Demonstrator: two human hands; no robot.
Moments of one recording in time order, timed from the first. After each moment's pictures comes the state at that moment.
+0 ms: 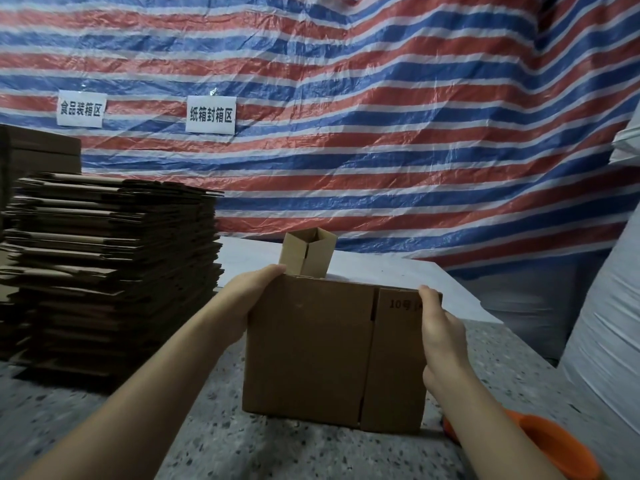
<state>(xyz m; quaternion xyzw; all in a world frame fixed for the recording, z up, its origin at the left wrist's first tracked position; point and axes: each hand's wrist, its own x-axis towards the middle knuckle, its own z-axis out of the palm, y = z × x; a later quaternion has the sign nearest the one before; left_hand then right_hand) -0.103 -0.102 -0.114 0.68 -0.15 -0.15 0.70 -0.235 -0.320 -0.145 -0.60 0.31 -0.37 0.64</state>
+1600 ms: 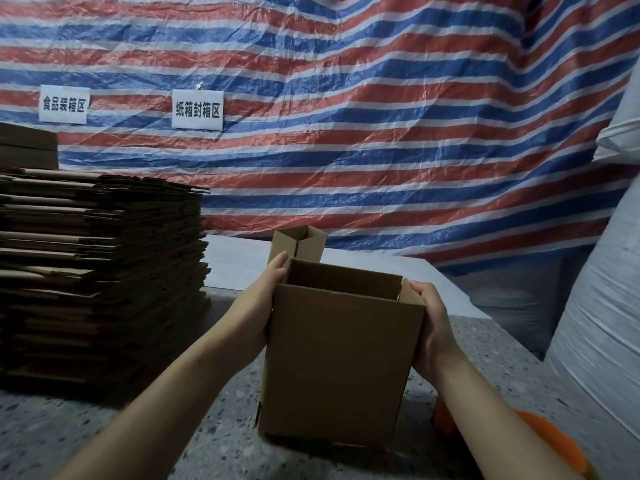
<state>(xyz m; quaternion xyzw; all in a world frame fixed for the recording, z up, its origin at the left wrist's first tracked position) -0.138 -0.126 -0.119 0.57 -0.24 -0.18 0.76 -0.228 -0.345 -0.146 -0.64 0.05 -0.25 0.73</state>
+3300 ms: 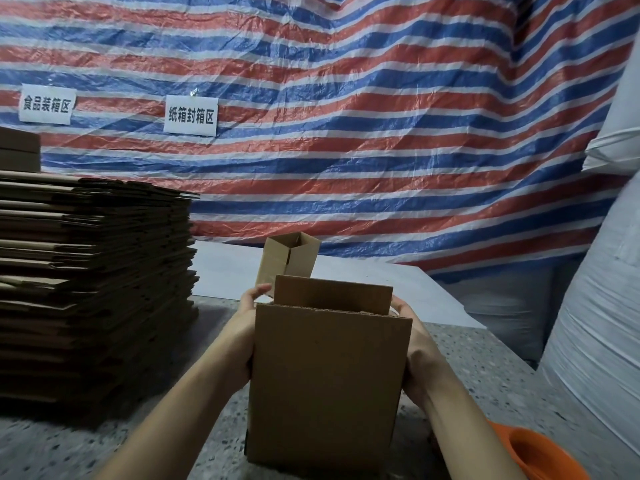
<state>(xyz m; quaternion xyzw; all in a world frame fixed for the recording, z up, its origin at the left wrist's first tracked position) -0.131 -0.129 -0.138 0.58 -0.17 -0.19 0.78 -0.224 -0.340 -0.156 -0.64 0.06 -0.21 0.73</state>
